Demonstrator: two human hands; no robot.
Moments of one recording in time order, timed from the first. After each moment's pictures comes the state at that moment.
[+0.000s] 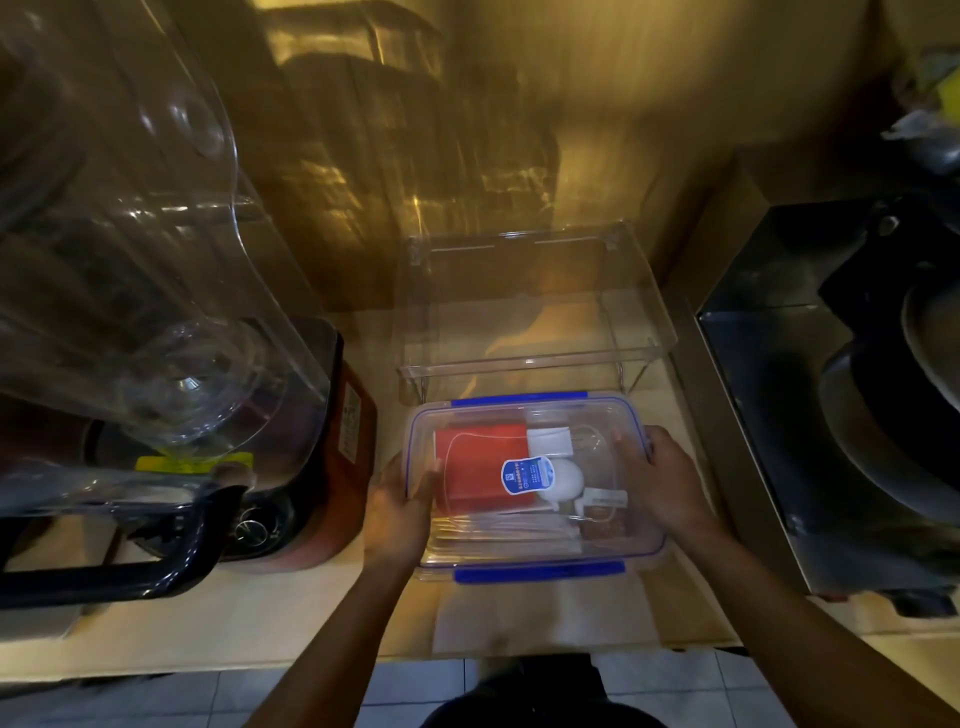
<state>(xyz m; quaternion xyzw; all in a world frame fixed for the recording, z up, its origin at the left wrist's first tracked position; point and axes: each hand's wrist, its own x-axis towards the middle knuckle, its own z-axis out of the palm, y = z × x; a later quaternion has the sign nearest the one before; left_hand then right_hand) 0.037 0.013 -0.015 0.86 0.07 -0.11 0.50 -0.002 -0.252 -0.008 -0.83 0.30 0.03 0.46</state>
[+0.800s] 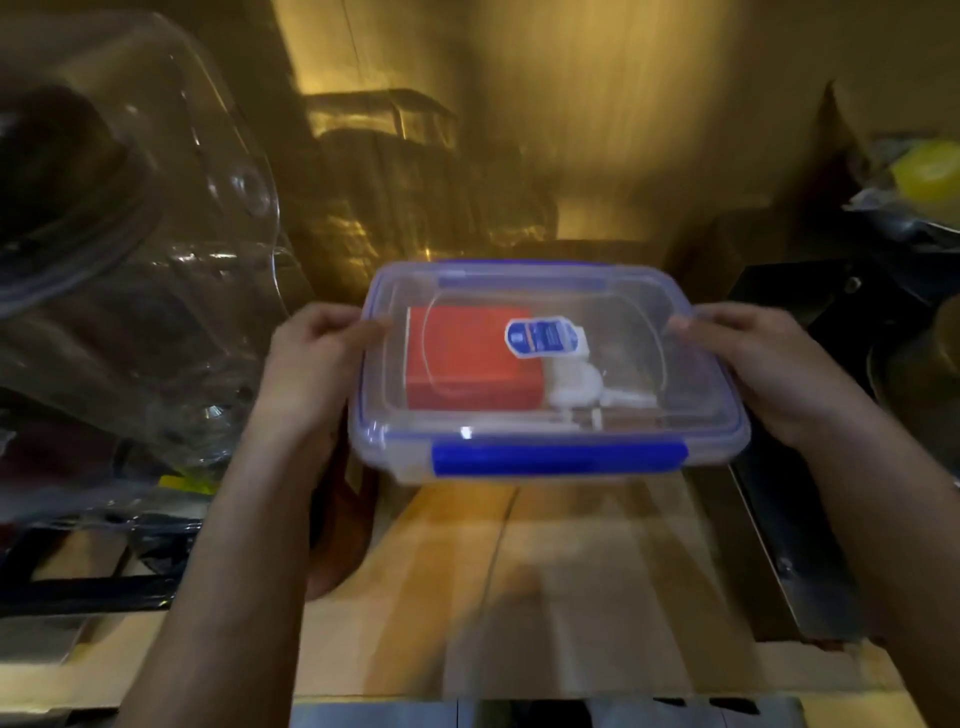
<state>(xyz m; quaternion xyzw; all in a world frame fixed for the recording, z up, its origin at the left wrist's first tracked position) 0.102 0.013 0.179 0.75 0.09 -0.01 0.66 0.039 -0.298 0.170 -0.74 0.18 -0.01 0.64</state>
